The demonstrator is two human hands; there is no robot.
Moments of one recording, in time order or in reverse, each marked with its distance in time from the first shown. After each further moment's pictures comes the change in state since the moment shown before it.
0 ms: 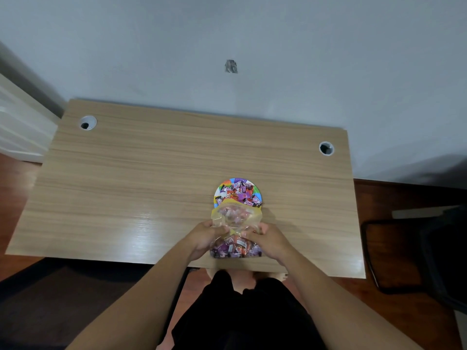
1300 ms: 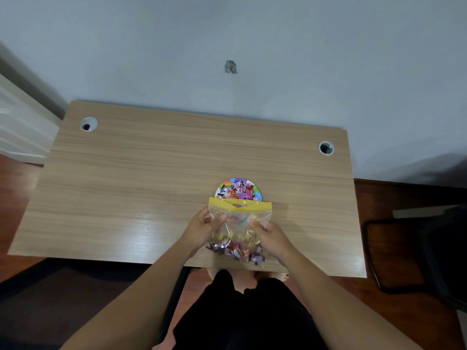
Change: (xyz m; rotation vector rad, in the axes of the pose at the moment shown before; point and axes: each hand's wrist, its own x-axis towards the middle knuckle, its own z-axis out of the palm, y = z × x) left_hand -0.026 0.020 0.002 0.080 0.081 0.282; right_hand -0.012 -0.011 -0.002 0.002 0.062 0.020
